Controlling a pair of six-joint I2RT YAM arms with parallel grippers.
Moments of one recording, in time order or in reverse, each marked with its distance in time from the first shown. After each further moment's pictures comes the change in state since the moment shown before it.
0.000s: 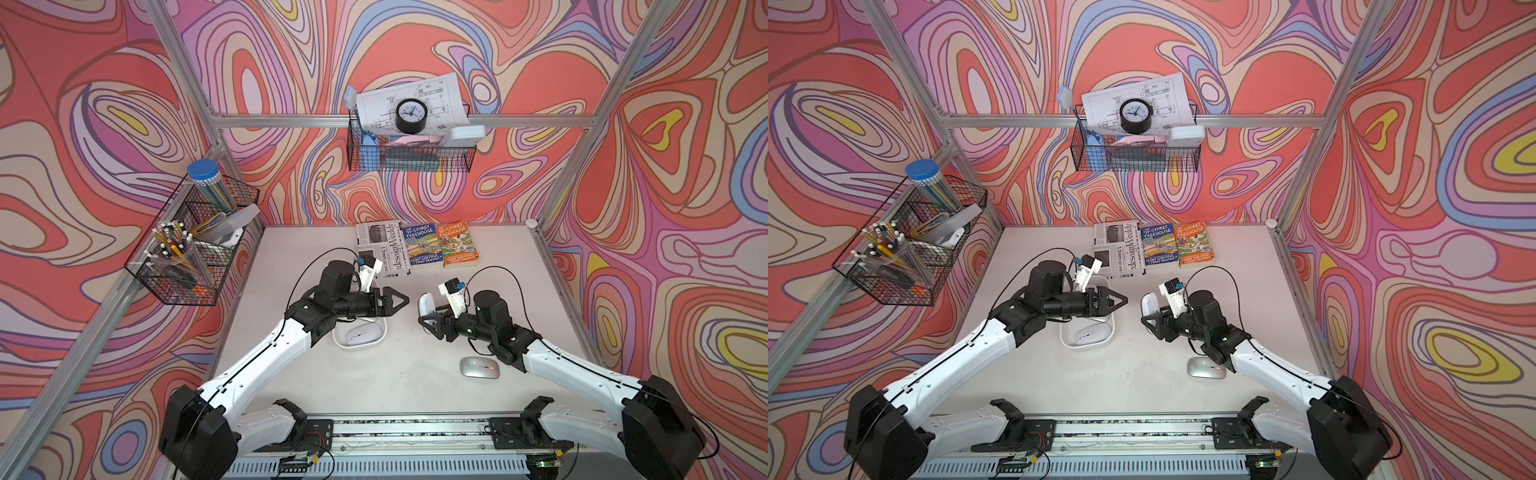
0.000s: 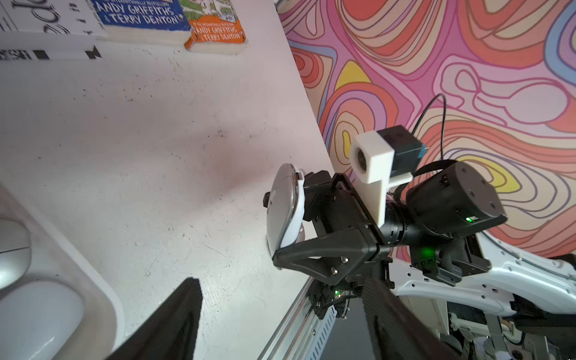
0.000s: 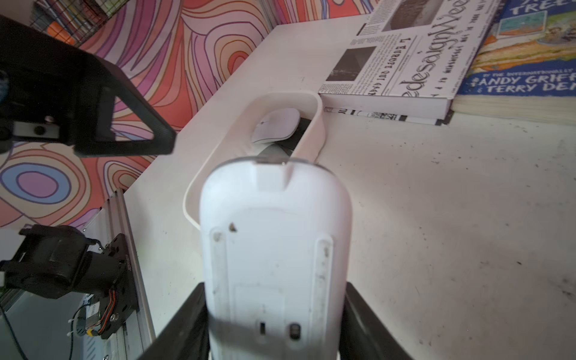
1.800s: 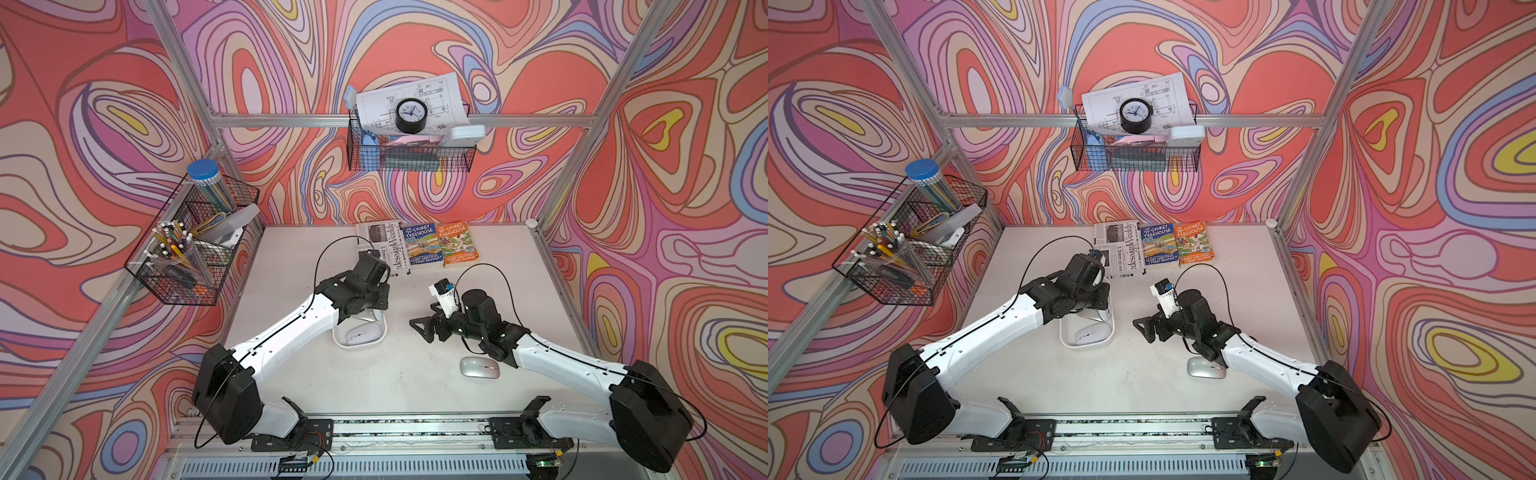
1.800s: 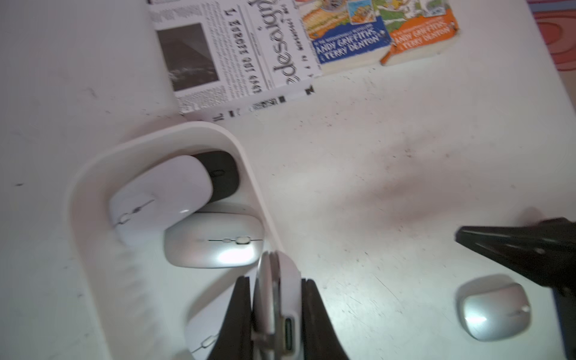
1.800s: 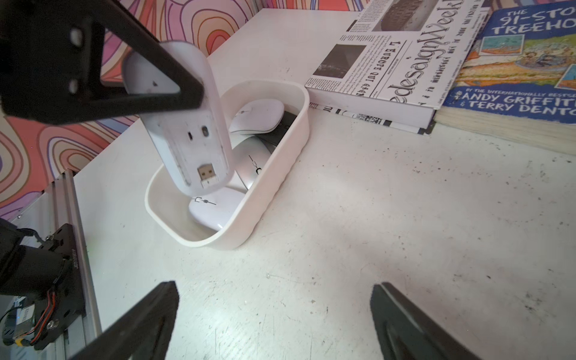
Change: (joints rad) left arm -0.094 0.208 0.258 -0.389 -0.828 0.242; right arm 0.051 0.076 0.042 -0.034 0.164 -0.099
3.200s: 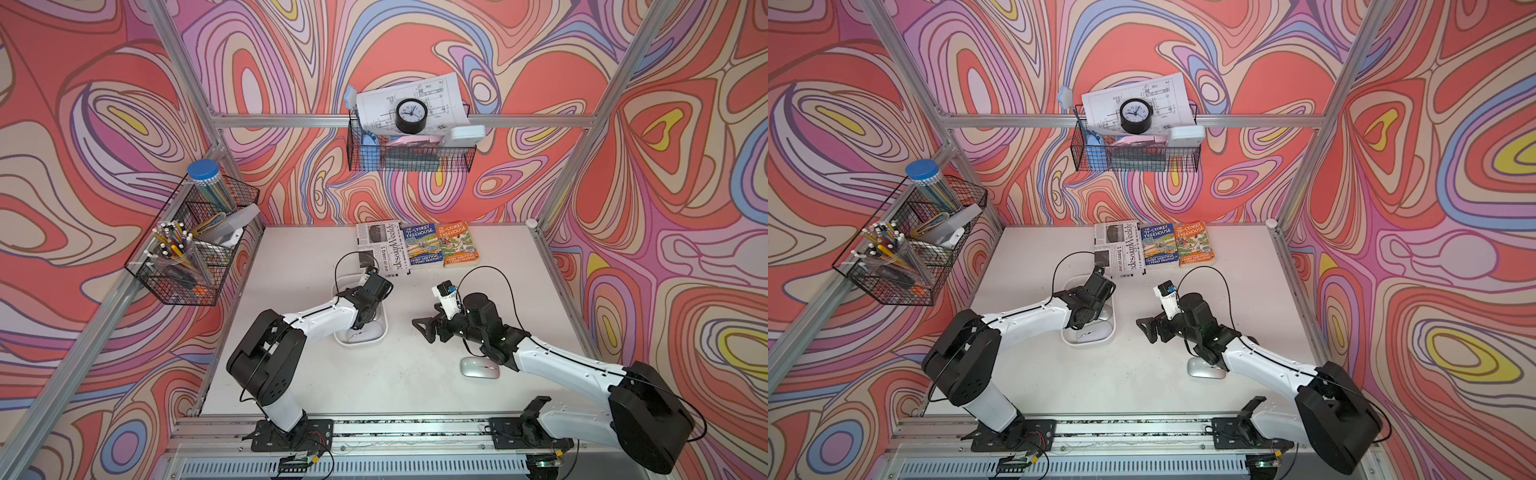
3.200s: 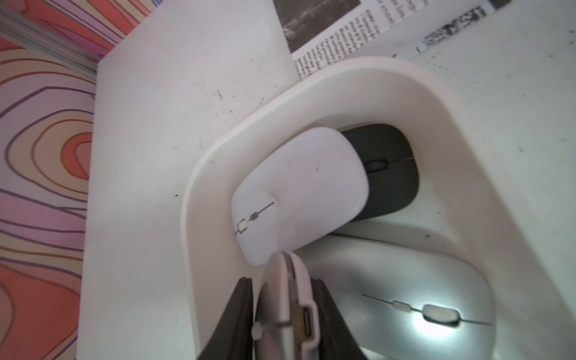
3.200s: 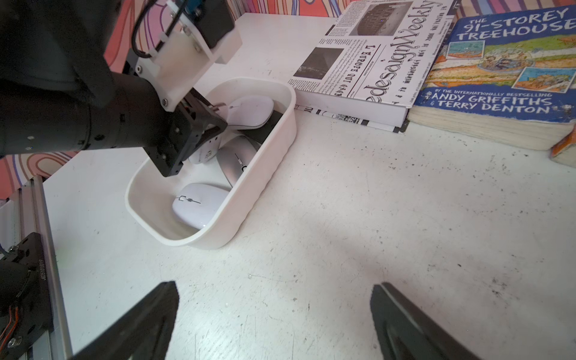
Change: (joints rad) left arm 0.026 0.245 -0.197 0.277 -0.364 0.257; right arm 0.000 -0.005 -0.037 0.041 0.051 -0.007
